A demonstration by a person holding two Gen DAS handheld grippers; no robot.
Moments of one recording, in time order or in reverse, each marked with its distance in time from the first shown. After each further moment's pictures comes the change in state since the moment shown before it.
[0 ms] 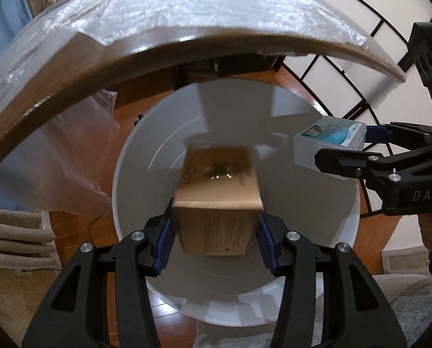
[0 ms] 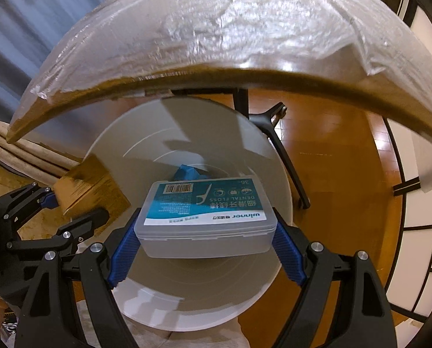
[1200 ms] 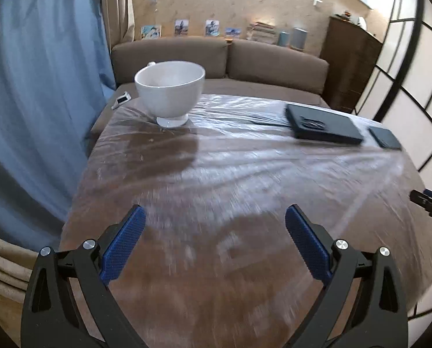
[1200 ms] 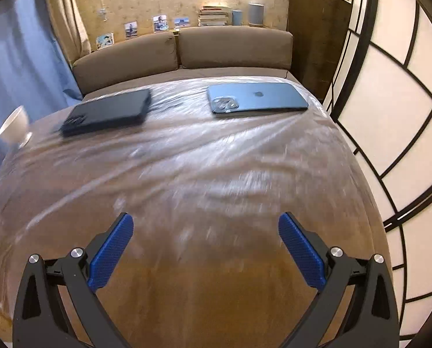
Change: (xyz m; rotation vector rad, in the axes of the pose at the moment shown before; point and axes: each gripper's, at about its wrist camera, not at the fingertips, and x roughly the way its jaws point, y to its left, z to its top) left arm -0.058 0.173 0.216 -0.271 -0.347 0.219; right arm -0.047 -0.147 0.235 0.129 -0.342 -0.239
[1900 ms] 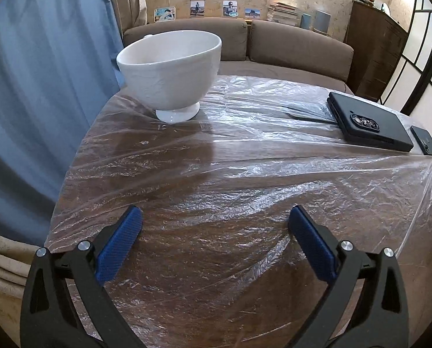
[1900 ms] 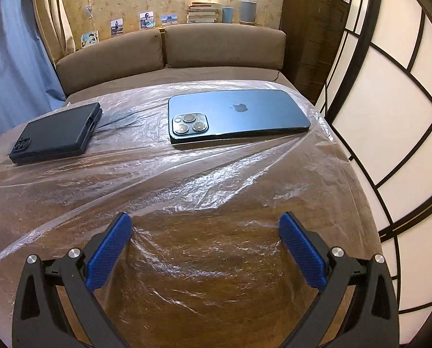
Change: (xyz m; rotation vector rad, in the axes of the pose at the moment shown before) left arm 0.056 -0.004 0.019 -0.011 0.087 0.104; right arm 0.055 -0.013 0.043 -0.018 -0.004 -0.055
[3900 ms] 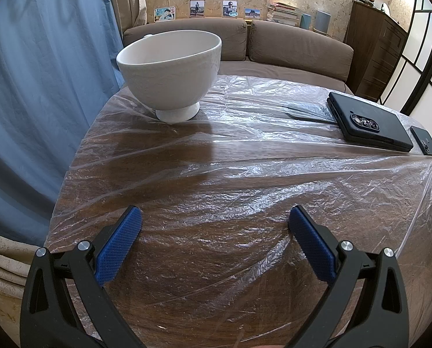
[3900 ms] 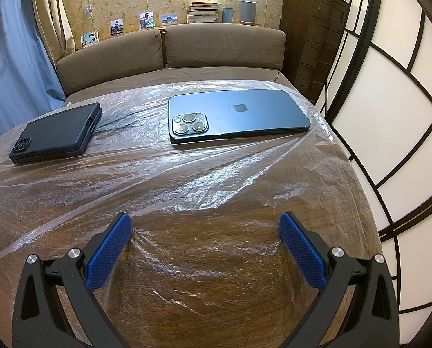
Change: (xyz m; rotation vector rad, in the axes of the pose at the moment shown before) left arm 0.001 0.001 0.000 -0.001 0.000 -0.002; right arm 0.001 0.000 0.000 0.000 -0.001 0.000
